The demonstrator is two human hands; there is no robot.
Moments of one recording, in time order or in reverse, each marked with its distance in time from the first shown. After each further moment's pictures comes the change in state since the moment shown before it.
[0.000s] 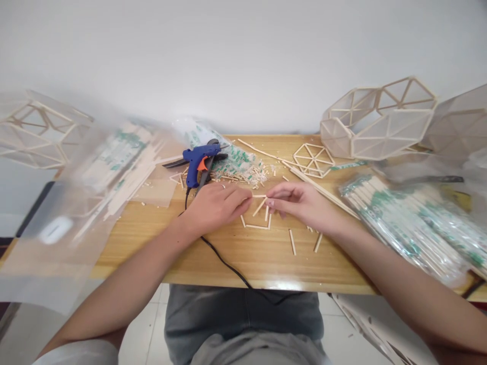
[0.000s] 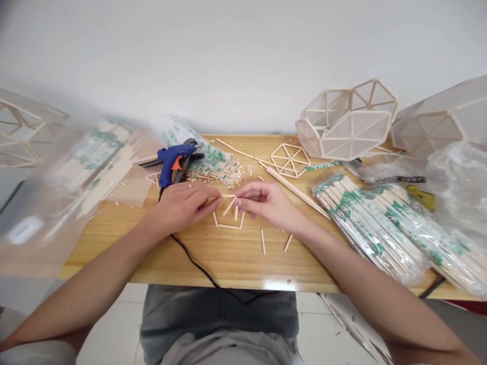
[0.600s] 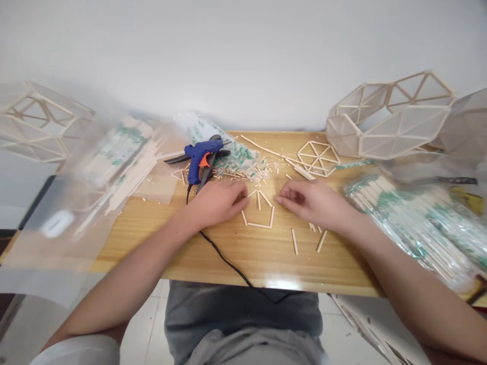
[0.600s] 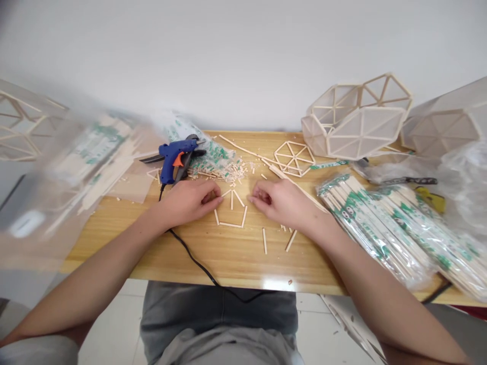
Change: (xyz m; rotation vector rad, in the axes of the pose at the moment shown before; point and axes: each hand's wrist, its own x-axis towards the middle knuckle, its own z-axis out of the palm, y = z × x) left_hand 0.002 -0.009 0.006 -0.213 -0.576 -0.382; right_hand -0.003 -0.001 -0.030 -0.993 -0.010 -0.257
